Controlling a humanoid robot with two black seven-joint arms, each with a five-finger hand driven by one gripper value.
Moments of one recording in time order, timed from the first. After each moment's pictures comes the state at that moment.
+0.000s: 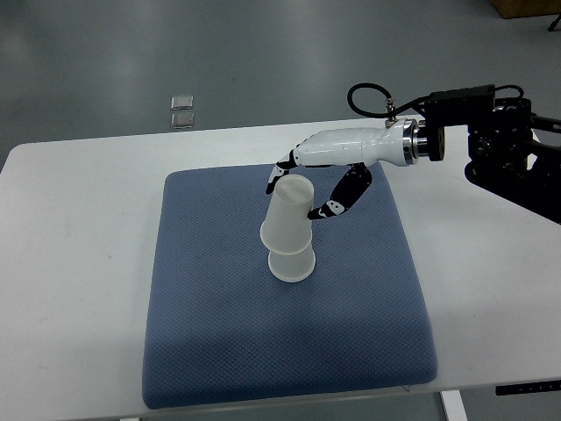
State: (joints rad) left arm -0.06 0.00 -0.15 -0.15 0.08 0.03 0.05; right arm 1.08 -0.51 0.38 1.28 -1.57 0.38 0.40
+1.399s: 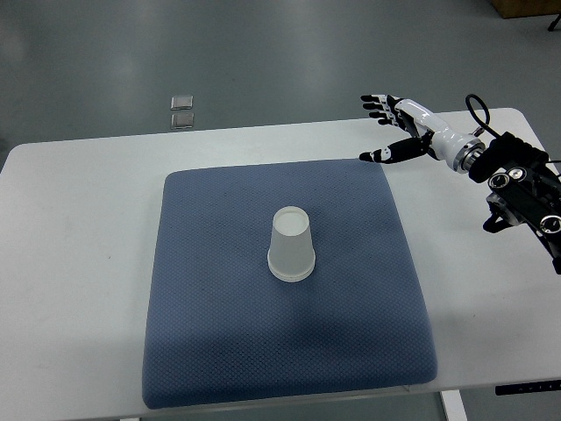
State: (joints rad) left arm -0.06 0.00 -0.15 -0.15 0.08 0.03 0.05; right arm 0.72 -0.29 0.88 0.75 -1.13 0.18 0.26
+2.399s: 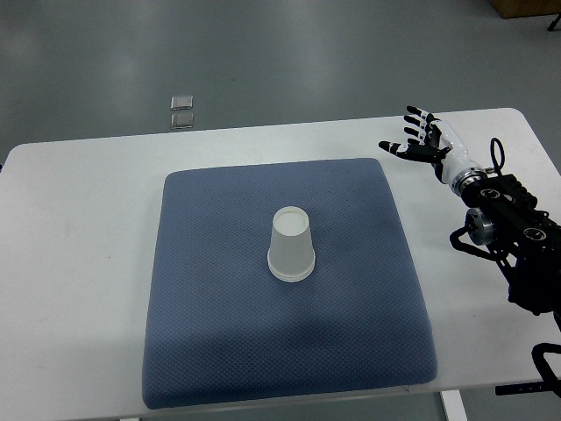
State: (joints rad) left arm -0.06 0.00 -0.15 -0.15 0.08 0.03 0.05; right arm 0.64 -0.14 1.08 0.68 -0.93 -0.04 0.17
